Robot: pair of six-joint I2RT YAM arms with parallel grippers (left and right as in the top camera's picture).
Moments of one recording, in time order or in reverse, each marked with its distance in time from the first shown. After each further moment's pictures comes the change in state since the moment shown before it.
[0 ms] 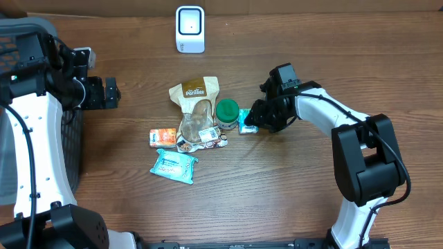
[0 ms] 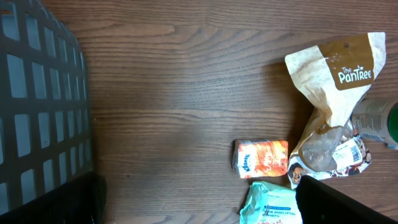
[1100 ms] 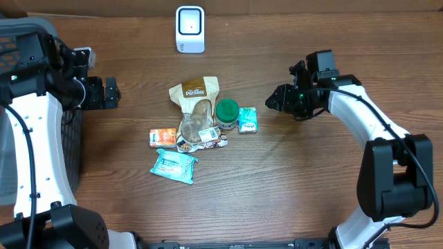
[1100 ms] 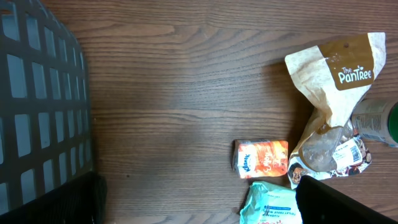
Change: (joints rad) left arm 0.000 0.000 0.000 0.000 0.000 0.000; right arm -0.169 -0.147 0.000 -0.019 -0.009 -0.101
